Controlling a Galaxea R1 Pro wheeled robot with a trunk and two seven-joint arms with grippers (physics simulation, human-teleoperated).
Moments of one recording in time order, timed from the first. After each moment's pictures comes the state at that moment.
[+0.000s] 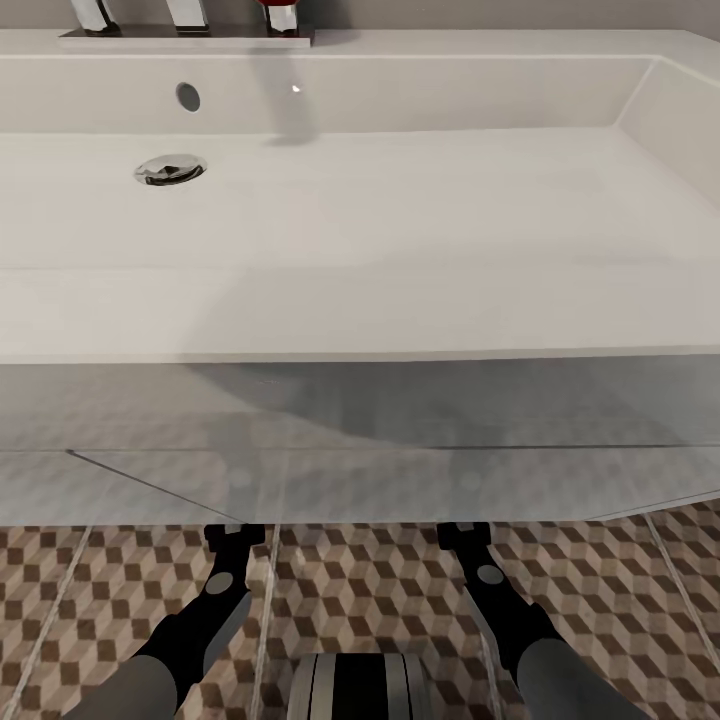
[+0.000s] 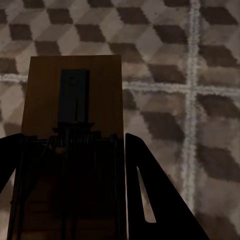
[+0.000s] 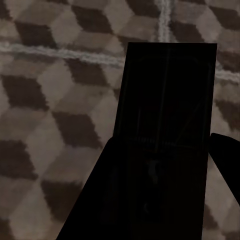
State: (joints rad) left arm -0.58 0.03 -0.34 -0.60 0.27 -0.26 0.39; right arm -0.63 0.08 -0.05 -0.47 0.23 -0.21 -0.11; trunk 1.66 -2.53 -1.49
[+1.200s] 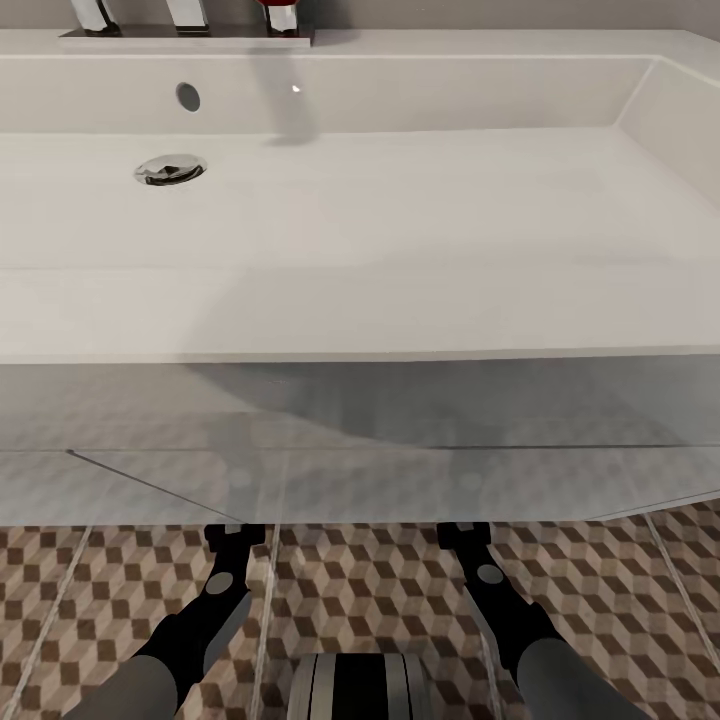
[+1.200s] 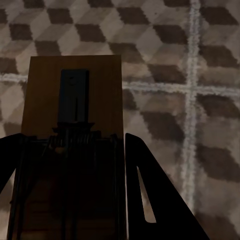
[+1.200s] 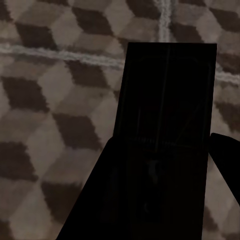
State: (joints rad) left arm -0.58 0.03 -0.34 -0.60 0.27 -0.26 0.39; right arm -0.63 0.08 -0.04 -0.47 0.23 -0.21 -0.11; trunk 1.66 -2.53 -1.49
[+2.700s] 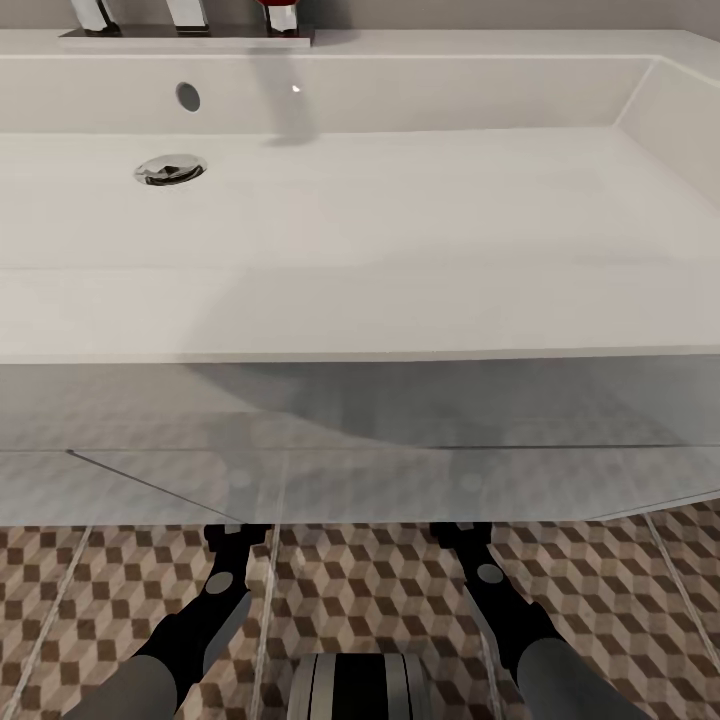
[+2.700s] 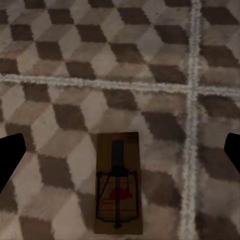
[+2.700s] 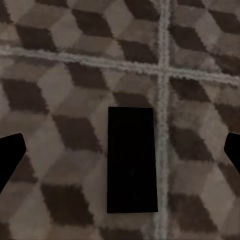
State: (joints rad) left arm -0.58 0.03 -0.34 -0.60 0.27 -0.26 0.39; right arm -0.63 0.08 -0.04 -0.48 0.23 -0.21 -0.11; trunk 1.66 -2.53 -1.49
